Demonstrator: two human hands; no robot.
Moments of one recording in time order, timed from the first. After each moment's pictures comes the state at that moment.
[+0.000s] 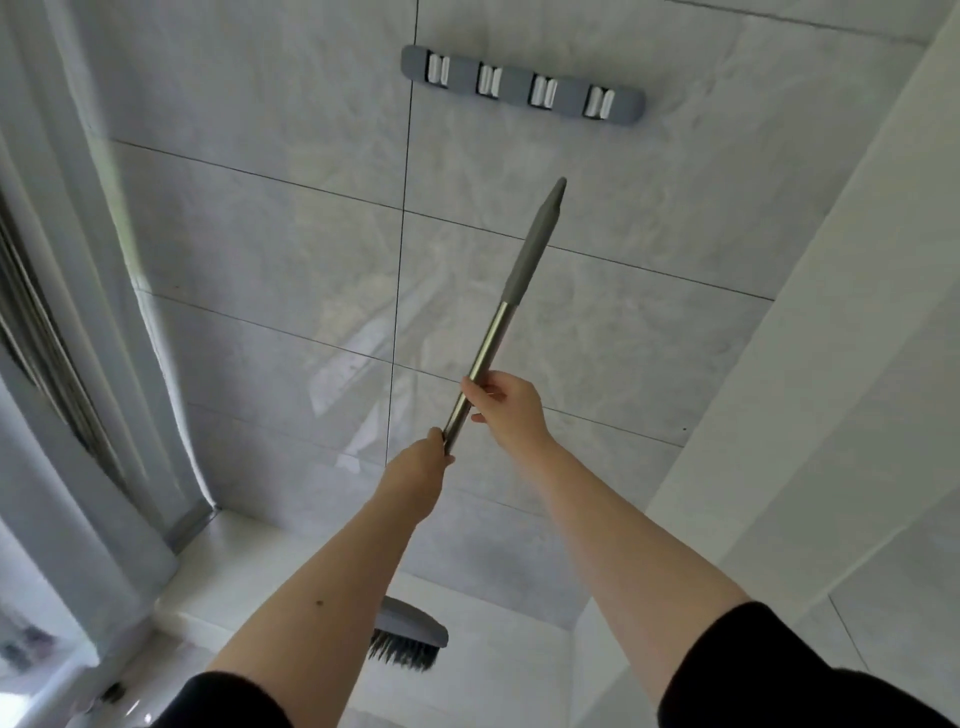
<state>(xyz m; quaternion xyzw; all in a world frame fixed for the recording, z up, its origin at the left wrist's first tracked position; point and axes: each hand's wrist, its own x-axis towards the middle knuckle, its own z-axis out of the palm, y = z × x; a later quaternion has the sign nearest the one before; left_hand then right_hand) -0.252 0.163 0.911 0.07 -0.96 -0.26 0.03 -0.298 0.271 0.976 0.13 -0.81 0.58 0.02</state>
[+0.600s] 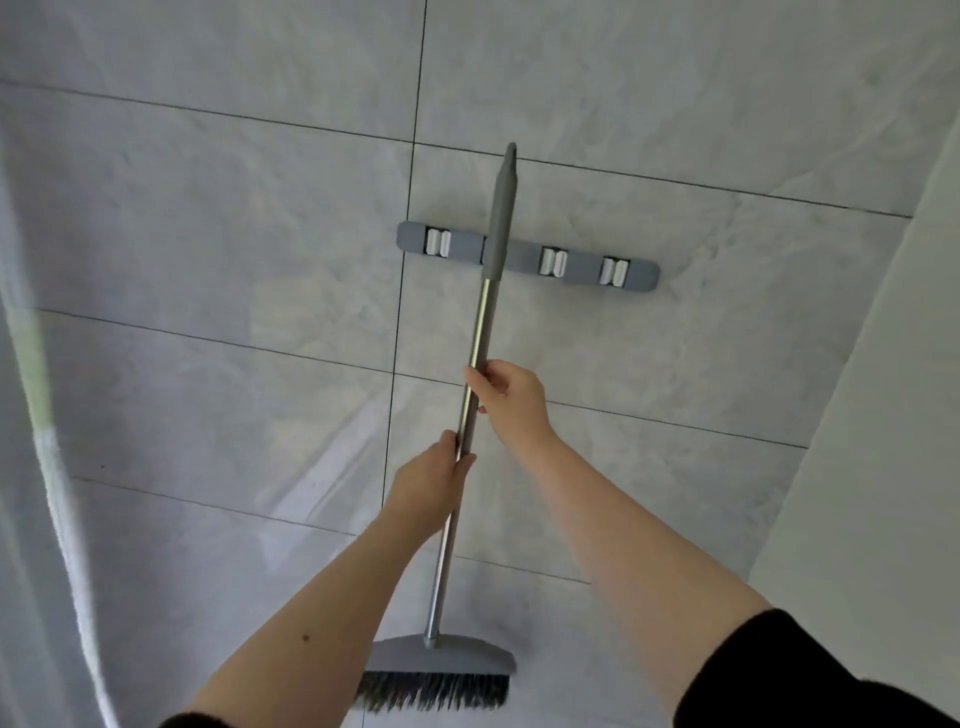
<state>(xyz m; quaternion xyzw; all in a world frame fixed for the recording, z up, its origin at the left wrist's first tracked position) -0.425 0.091 1.033 -0.06 -0.93 -0.29 0.21 -0.459 0.190 1.114 0.18 -0.79 0.55 0.21</state>
